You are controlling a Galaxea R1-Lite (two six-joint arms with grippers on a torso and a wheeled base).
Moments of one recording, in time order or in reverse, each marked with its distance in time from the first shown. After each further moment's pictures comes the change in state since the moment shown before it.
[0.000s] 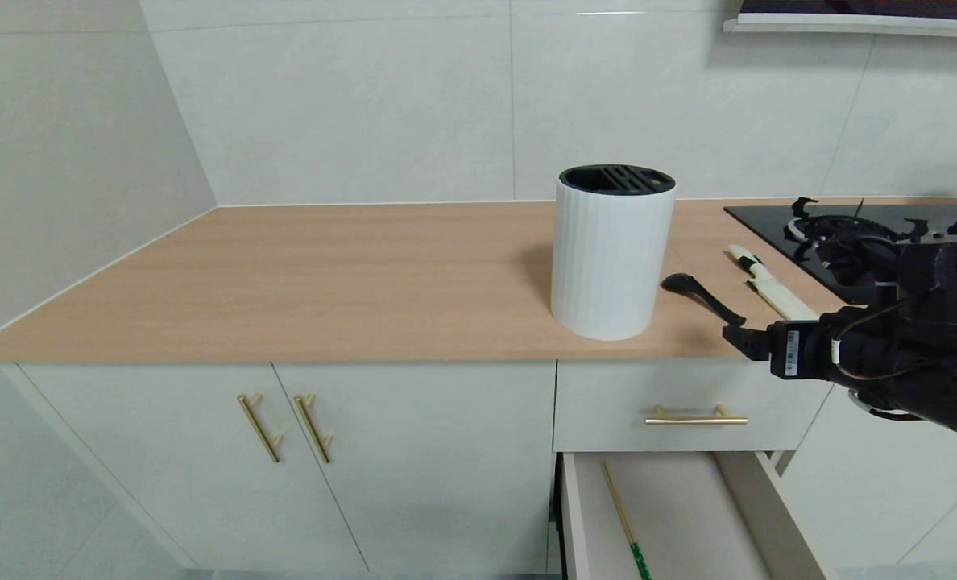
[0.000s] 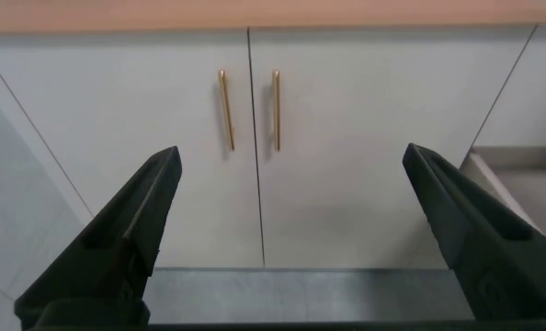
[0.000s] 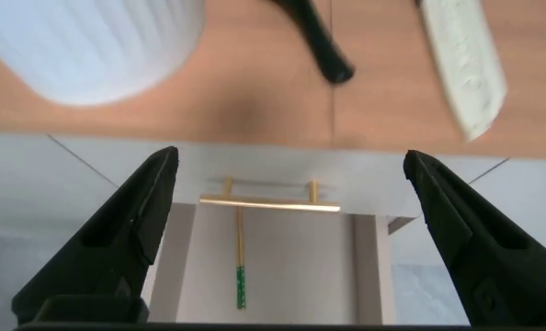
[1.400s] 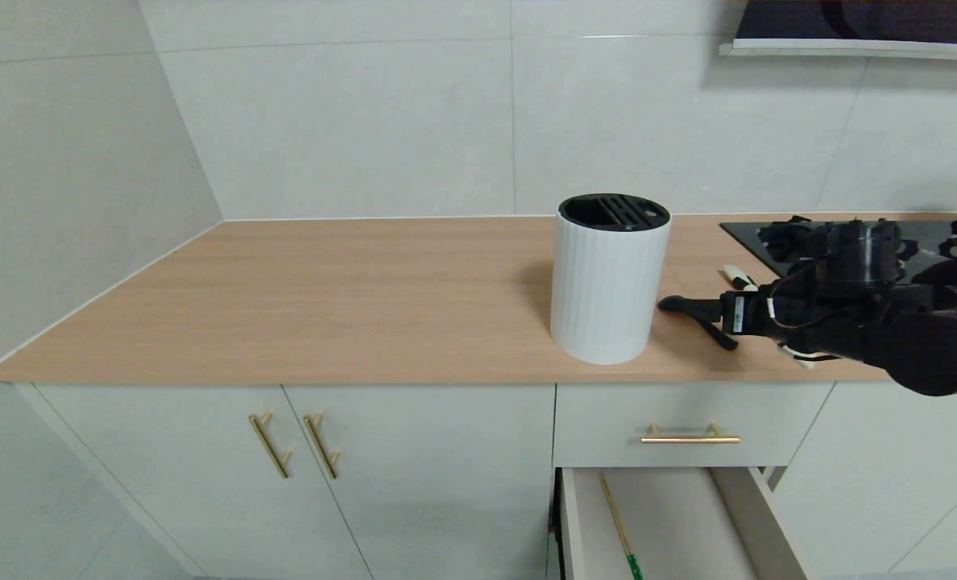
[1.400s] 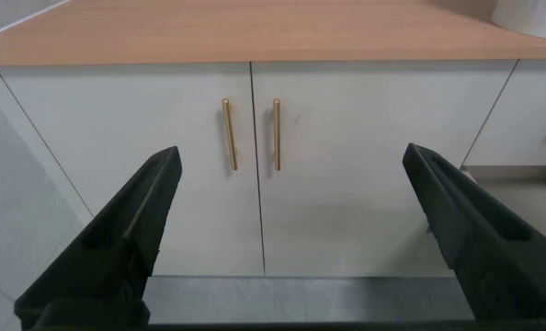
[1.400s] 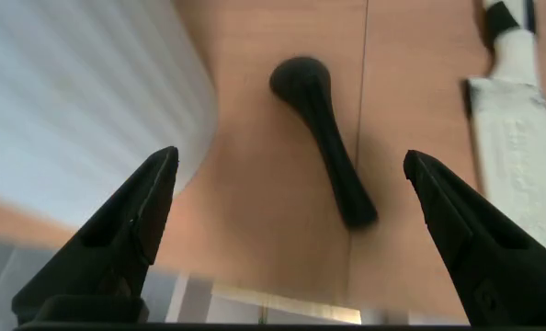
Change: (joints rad) left arm -0.001 0.000 0.000 0.000 0.000 0.000; right arm -0.157 0.356 -0.287 -0.091 0.293 -0.014
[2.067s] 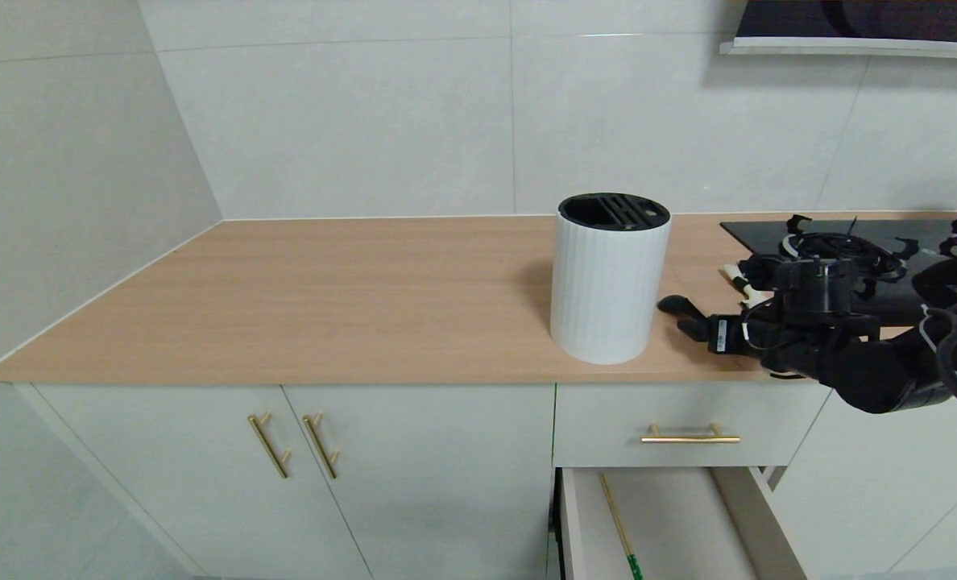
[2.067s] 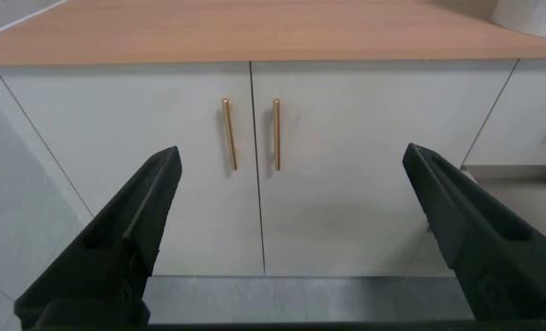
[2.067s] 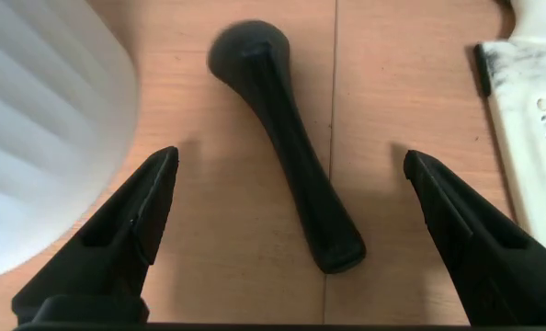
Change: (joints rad) left arm 0.000 0.000 0.000 0.000 0.000 0.000; right arm -0.025 0.164 -0.007 -0.136 -0.041 -0.006
